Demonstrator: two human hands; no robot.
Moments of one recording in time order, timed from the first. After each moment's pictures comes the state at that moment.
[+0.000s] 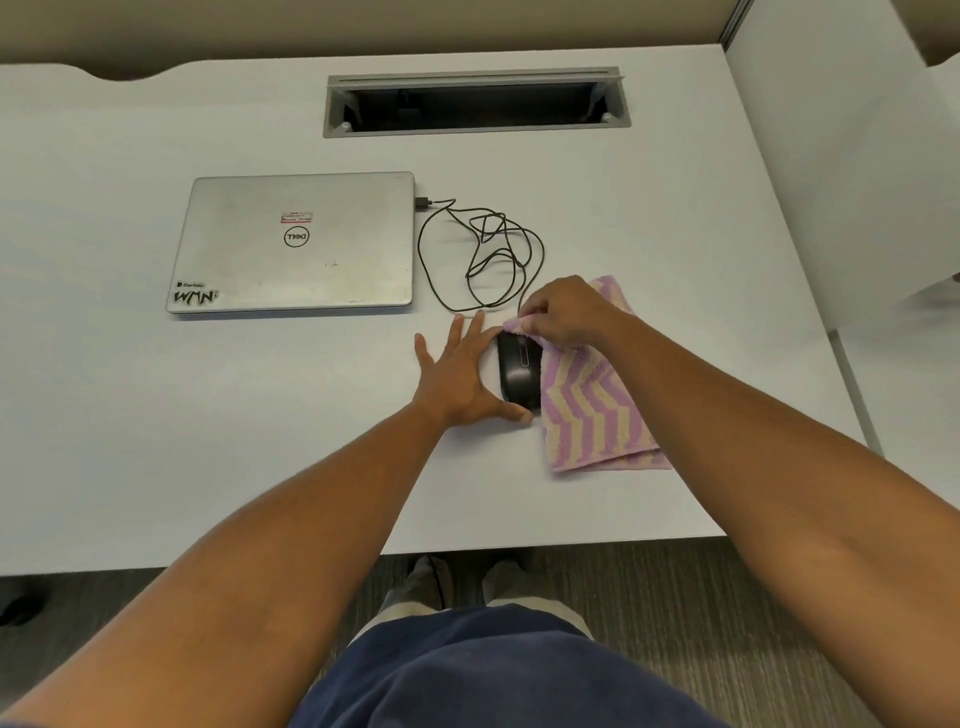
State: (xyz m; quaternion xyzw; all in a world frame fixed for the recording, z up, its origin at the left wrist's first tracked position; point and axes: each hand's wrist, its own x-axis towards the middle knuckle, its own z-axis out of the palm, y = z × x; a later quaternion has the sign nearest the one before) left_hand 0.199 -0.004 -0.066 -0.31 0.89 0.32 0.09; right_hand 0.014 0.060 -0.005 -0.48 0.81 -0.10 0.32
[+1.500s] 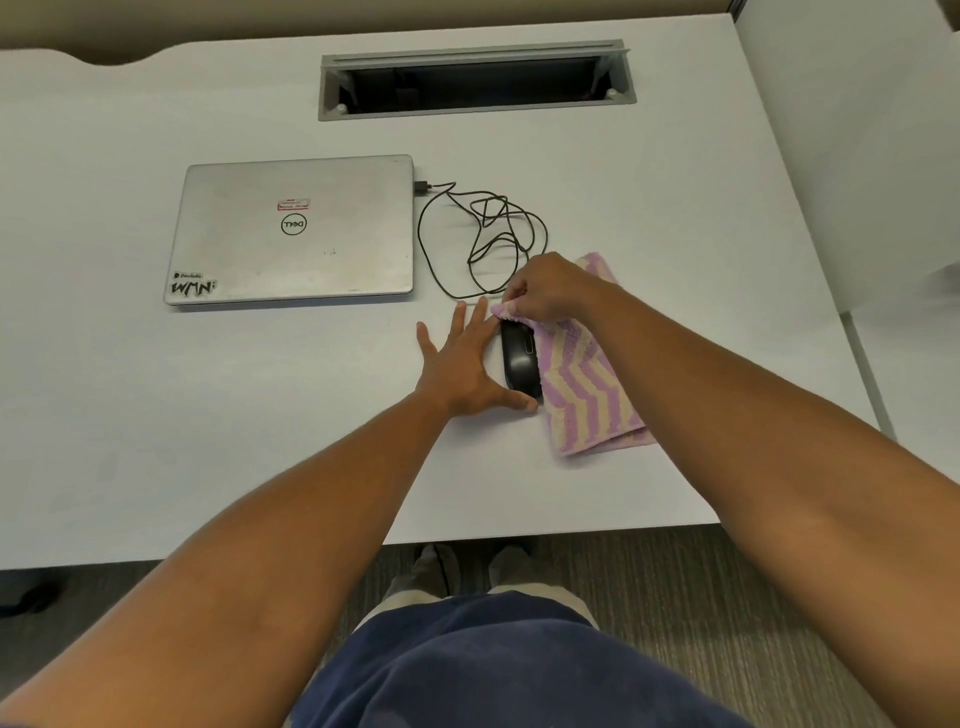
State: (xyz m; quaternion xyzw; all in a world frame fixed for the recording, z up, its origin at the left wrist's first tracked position) left_hand 0.199 -0.002 -0.062 -0.30 0.89 0.33 0.09; right_hand 0.027 0.037 0.009 -0.52 0.79 -0.06 0.32
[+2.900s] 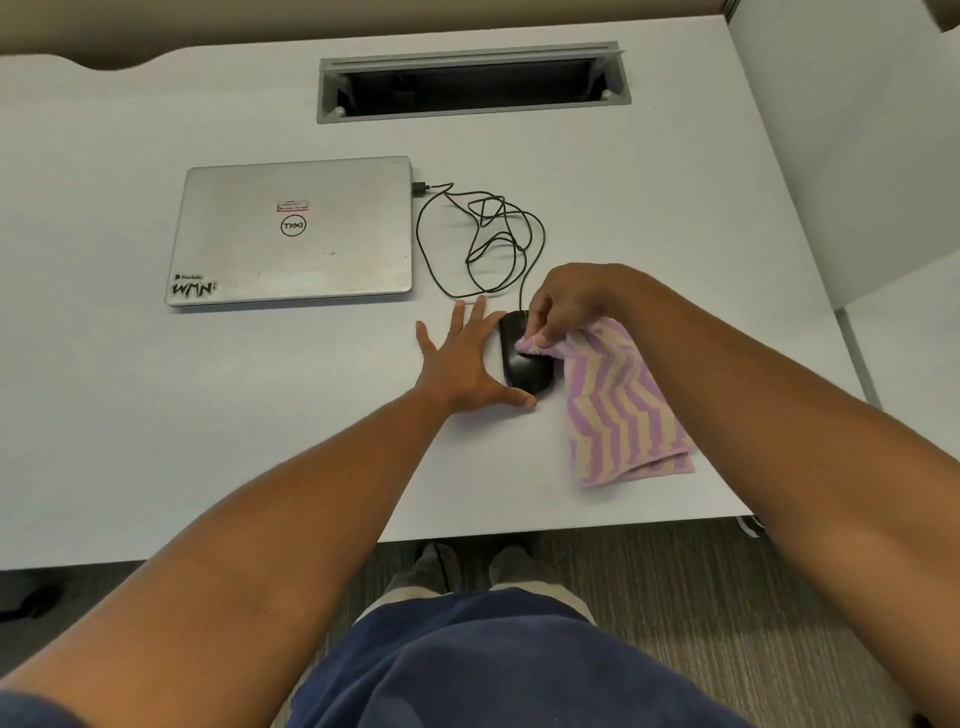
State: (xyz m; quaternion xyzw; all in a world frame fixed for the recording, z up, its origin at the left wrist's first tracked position) left_hand 0.198 -0.004 -0.064 -0.30 0.90 0.31 0.11; right_hand 0.009 0.057 0.024 -0.49 0.75 0.05 0.44
